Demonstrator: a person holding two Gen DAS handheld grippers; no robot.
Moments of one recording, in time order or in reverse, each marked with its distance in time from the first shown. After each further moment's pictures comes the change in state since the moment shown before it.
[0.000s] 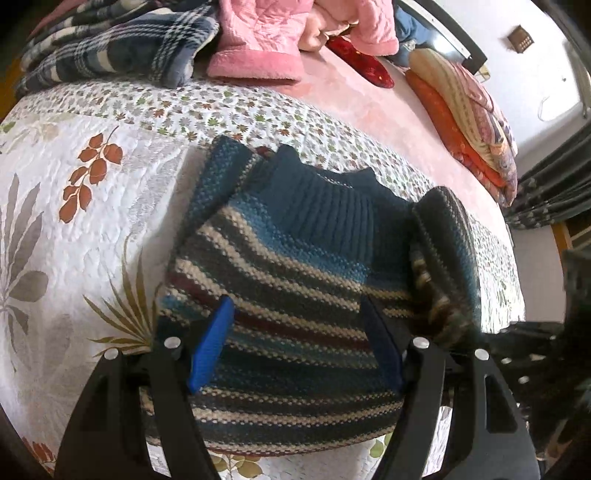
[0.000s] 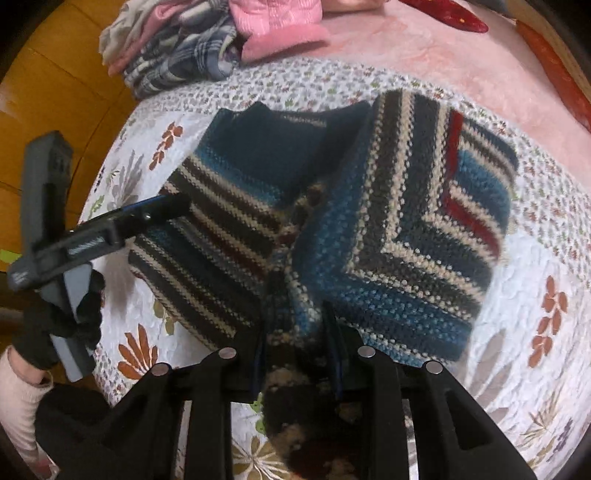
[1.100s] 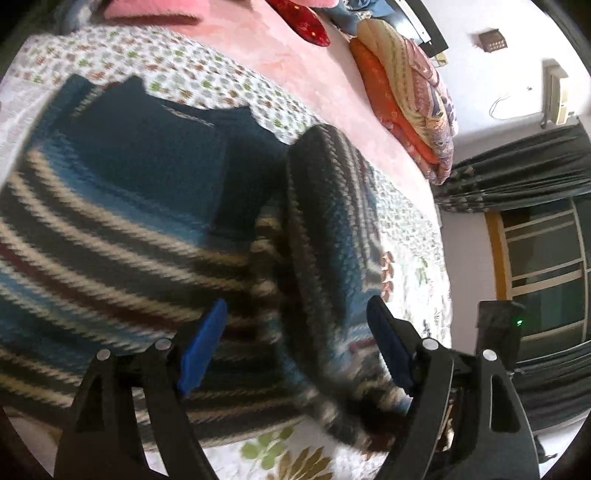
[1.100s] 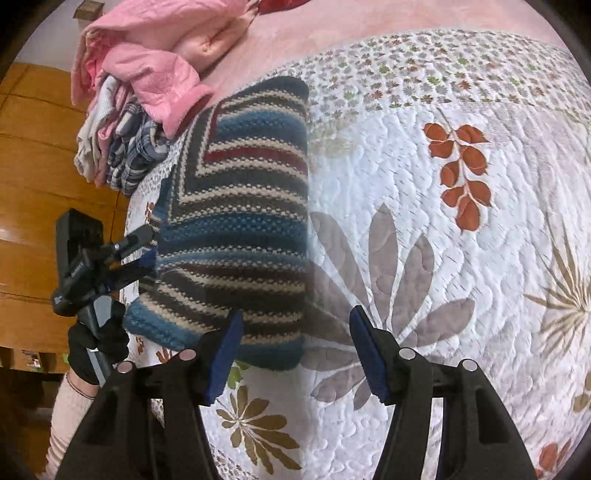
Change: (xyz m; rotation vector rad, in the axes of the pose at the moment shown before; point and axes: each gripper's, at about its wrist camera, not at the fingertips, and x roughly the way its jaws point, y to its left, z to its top) left arm 0.061 -0.090 -0.016 -0.040 0.169 -0.341; right arm -0.062 -0.159 -0.109 0.409 -0.120 0.218
